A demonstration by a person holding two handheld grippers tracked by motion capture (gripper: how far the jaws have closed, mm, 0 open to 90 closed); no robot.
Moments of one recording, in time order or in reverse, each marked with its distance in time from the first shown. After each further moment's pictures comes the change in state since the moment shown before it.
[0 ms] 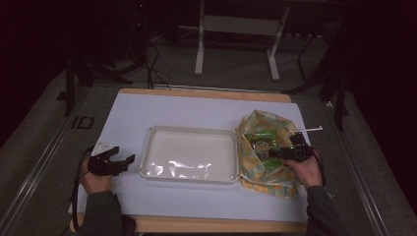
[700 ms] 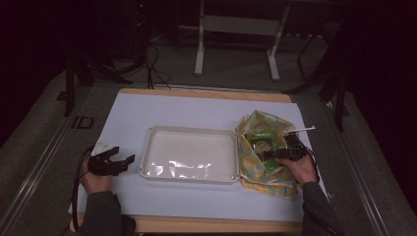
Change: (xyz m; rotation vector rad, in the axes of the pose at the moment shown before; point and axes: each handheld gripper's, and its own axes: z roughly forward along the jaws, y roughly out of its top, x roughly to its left) left arm 0.000 0.000 0.000 0.001 -0.002 0.000; right arm -0.010 0.001 0.027 0.086 0.074 0.078
